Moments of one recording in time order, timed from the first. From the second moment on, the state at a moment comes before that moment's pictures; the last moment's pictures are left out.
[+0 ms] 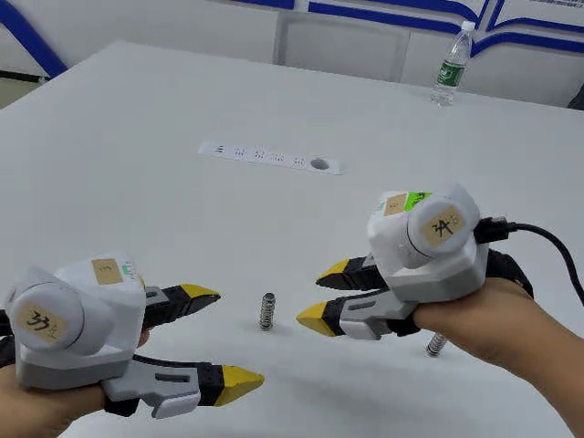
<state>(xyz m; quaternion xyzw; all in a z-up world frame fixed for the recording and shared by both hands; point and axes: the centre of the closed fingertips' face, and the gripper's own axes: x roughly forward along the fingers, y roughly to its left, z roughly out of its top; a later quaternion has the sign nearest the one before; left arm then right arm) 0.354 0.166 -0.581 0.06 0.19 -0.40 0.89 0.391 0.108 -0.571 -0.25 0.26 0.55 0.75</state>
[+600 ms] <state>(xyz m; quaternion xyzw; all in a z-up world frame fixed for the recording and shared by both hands) 0.349 0.164 -0.579 0.07 0.19 -0.41 0.89 0.367 0.051 -0.567 -0.19 0.26 0.52 0.79</state>
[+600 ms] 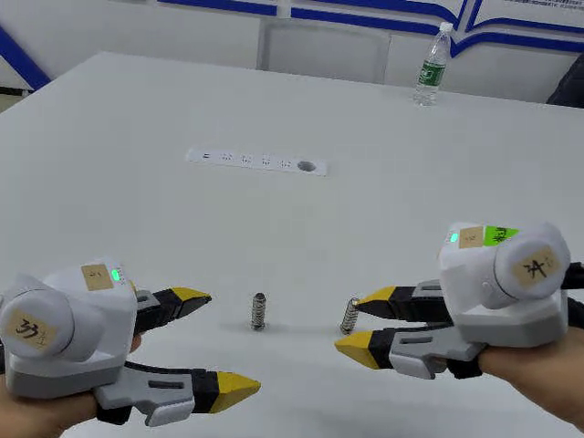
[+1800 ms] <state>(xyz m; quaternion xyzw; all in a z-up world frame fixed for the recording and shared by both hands) 0.343 0.159 -0.578 0.07 0.19 -0.41 0.89 0.373 -0.071 -0.582 -0.14 0.25 0.43 0.85</state>
